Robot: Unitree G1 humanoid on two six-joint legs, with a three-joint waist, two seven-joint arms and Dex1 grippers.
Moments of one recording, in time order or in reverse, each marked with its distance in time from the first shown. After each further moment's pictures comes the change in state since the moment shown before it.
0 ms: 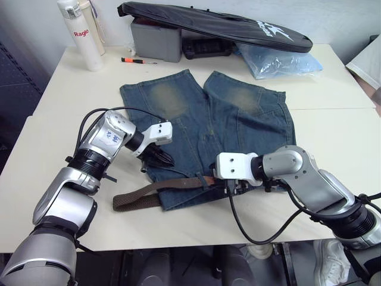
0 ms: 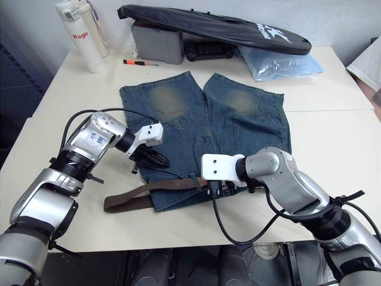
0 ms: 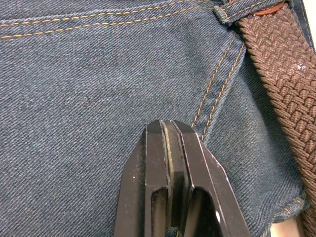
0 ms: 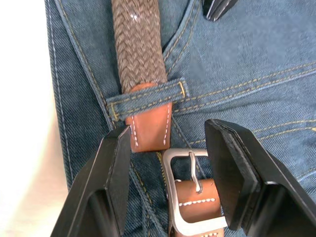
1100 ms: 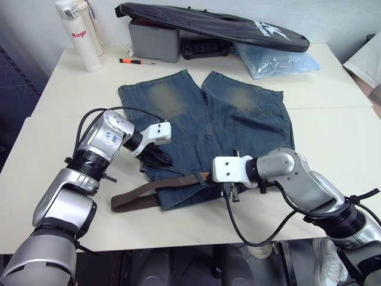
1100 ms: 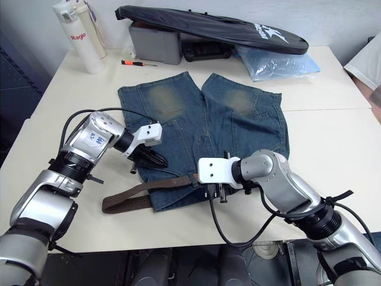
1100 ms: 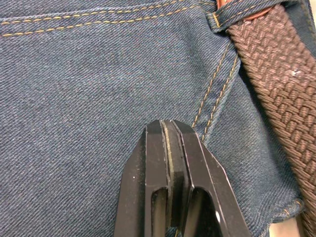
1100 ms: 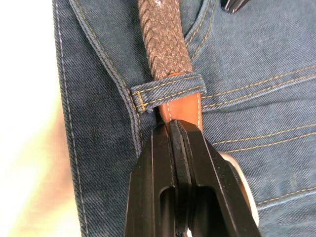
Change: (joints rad) left arm 0.017 0.000 0.038 -0.028 0.045 0.022 -0.007; right arm -0.019 0.031 0.021 0.048 -0.048 -0.079 0.042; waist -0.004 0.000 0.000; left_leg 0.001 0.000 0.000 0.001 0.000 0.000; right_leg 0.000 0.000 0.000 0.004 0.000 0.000
